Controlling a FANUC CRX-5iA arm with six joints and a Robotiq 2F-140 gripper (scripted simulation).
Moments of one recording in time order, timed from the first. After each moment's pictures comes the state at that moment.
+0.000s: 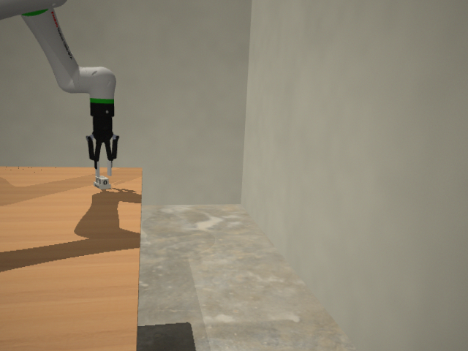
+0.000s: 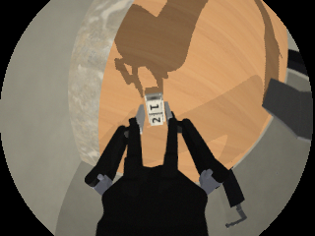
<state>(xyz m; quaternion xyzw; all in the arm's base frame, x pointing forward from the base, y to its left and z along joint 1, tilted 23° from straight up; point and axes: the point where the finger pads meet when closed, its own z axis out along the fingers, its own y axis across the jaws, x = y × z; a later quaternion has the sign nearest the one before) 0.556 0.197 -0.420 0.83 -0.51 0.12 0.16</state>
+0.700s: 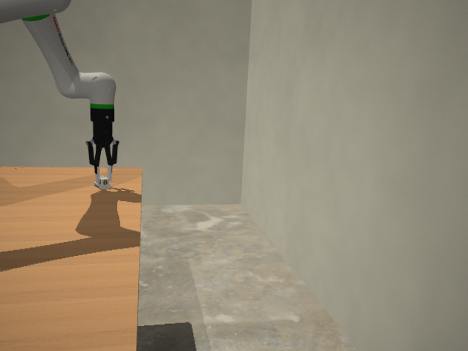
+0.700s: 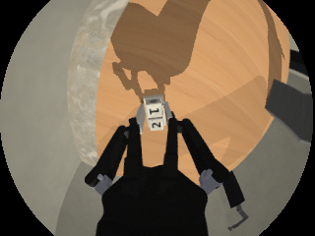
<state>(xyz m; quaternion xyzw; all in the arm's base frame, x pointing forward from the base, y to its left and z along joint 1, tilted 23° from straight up) 0.557 0.188 -0.439 0.83 -0.51 0.12 0.16</state>
